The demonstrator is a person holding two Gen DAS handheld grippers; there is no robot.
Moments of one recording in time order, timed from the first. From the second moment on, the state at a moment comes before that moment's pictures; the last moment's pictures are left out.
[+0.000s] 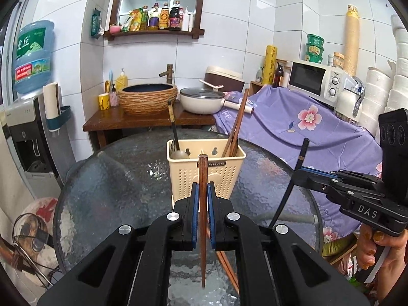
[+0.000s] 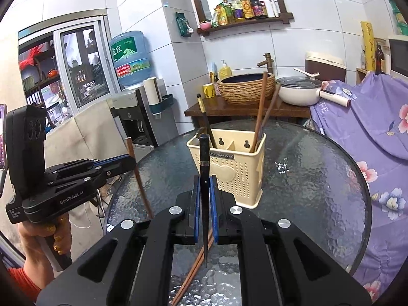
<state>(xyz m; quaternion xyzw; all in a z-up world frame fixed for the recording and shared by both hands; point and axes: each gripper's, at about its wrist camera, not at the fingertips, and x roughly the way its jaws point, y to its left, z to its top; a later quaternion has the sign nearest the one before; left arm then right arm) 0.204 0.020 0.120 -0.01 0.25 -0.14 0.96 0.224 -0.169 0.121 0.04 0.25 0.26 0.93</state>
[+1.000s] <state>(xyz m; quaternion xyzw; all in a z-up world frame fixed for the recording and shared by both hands) 0.328 0.001 0.246 -0.01 0.19 -0.09 0.98 0.340 -0.162 0.245 0.06 0.18 0.20 0.96</state>
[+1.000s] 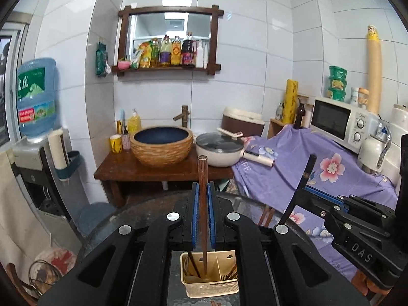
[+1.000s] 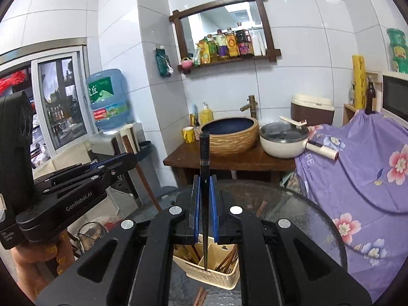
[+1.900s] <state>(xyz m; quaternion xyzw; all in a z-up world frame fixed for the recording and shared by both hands) 0.351 0.006 0.136 0.00 0.28 -0.10 0.96 0.365 -0.157 0.181 0.06 0.21 0.18 0.96</state>
